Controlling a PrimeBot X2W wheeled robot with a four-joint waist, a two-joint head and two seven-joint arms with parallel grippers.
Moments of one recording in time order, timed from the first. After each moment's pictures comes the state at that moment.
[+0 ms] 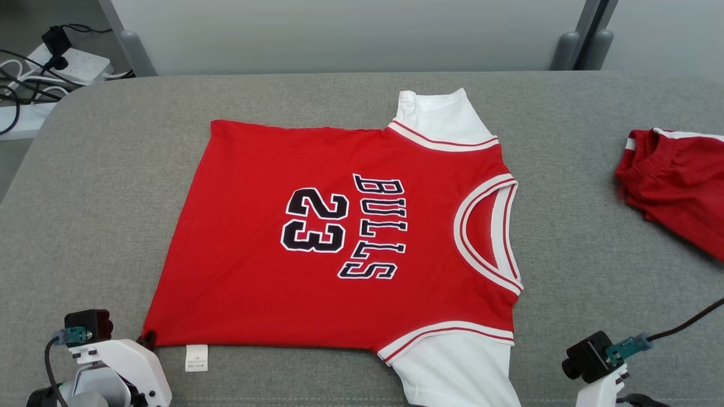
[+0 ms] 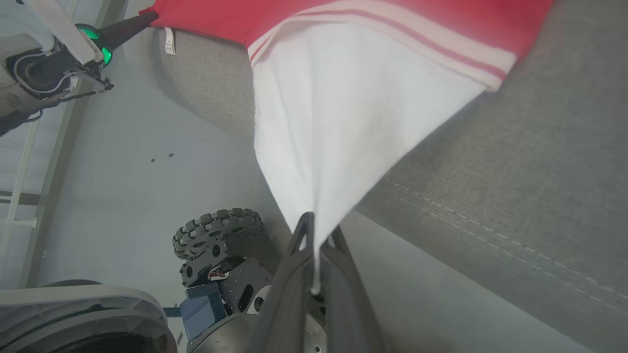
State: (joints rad) left arm -0.42 0.22 -0.07 1.10 -0.40 -0.13 -0.03; right arm -0.19 -0.67 0.85 0.01 1.15 0.13 0.37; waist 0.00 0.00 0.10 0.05
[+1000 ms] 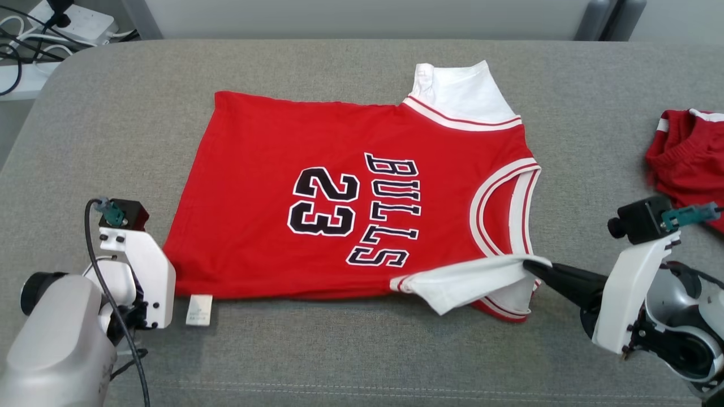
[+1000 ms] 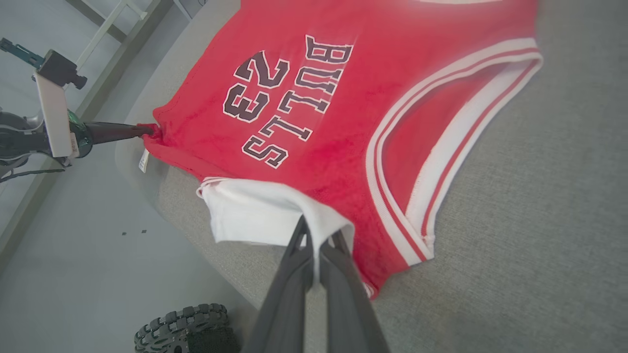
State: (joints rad) left arm -0.57 0.33 -0.29 0.76 -0.44 -0.13 0.64; right arm -0.41 -0.63 0.63 0.07 1.12 0.13 0.43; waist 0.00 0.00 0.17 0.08
